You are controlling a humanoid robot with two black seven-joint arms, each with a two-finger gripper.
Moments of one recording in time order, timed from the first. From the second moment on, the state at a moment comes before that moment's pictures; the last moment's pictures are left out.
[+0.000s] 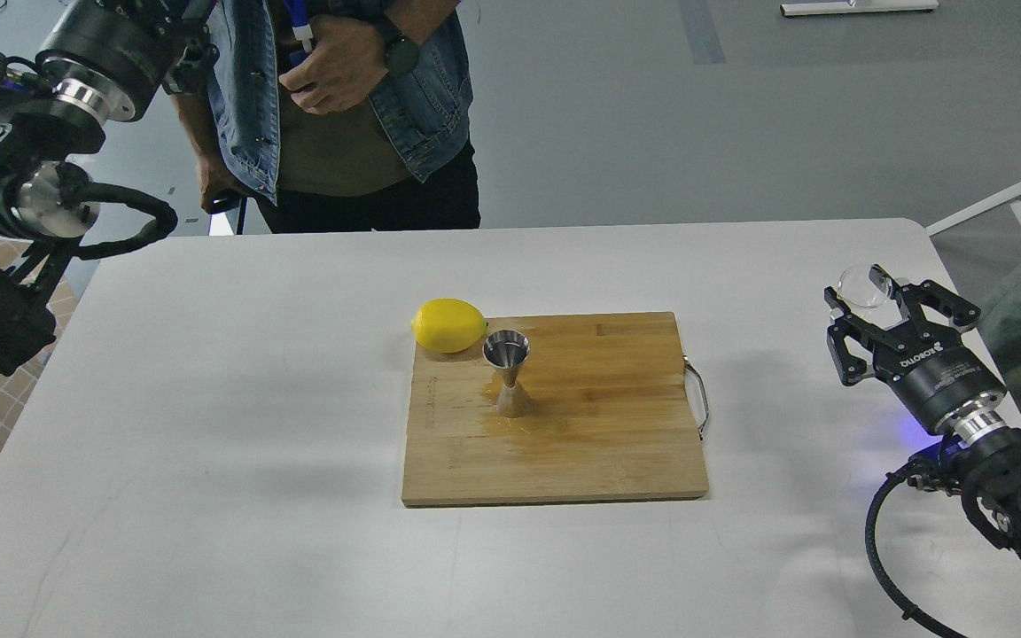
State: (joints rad) left arm -1.00 0.52 -0.77 -0.83 0.29 -0.16 -0.26; right arm 0.12 -0.33 1.28 0.96 0.43 0.49 -0.23
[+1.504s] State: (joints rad) left arm -1.00 0.52 -0.77 -0.83 0.29 -0.16 -0.25; right arm 0.12 -0.23 1.36 0.86 0.49 0.40 -0.23
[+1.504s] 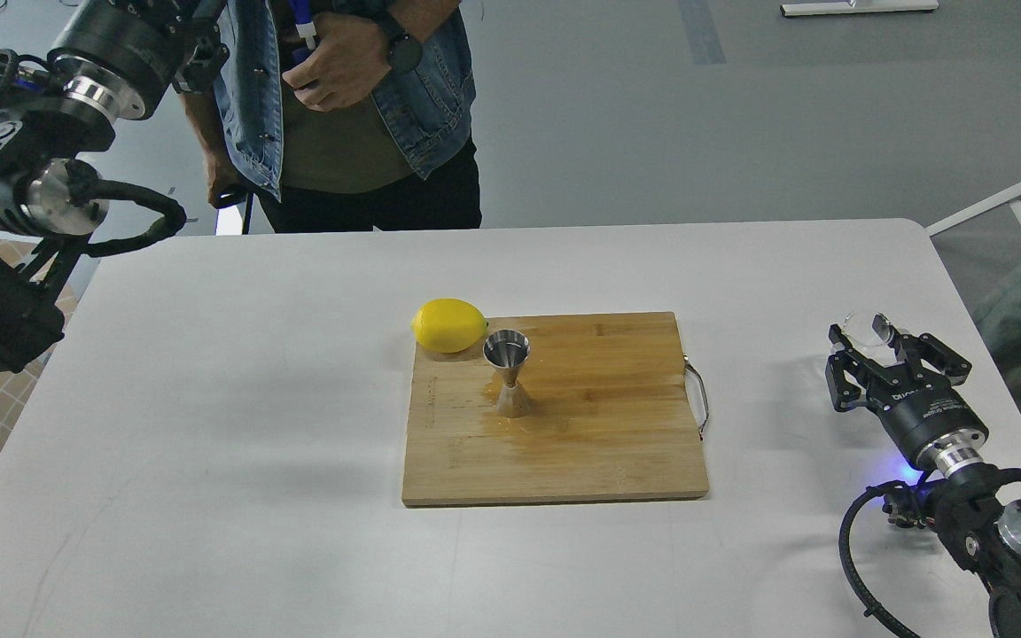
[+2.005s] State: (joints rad) left arm -1.01 0.52 -0.77 -0.82 0.29 -0.16 -0.25; right arm 0.13 -0.21 1.37 0.85 0.49 0.29 -0.24
